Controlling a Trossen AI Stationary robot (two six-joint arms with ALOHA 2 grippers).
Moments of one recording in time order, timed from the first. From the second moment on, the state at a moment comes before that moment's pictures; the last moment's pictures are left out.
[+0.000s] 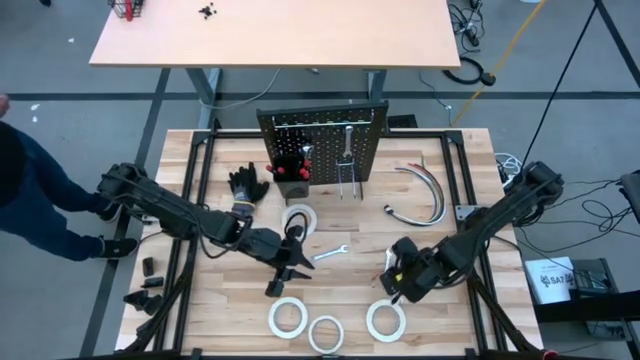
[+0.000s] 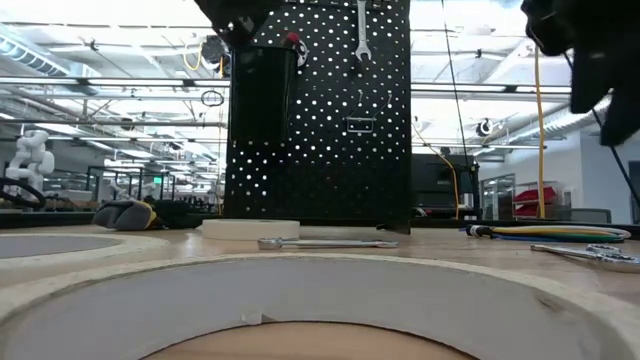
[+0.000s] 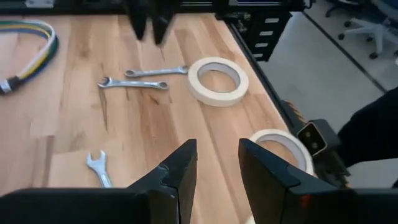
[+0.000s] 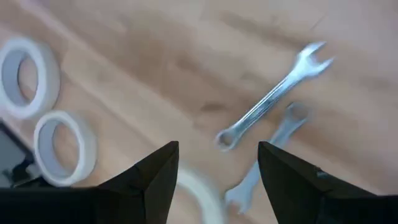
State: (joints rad) left arm -0.35 1.44 0.94 -0.04 0.04 -0.14; right arm 0.64 1.44 0.97 -0.73 0.28 1.71
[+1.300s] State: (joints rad) left arm -0.29 1.38 0.68 0.26 -0.19 -0.32; right arm 0.57 1.64 0.93 -0.70 0.10 1.84
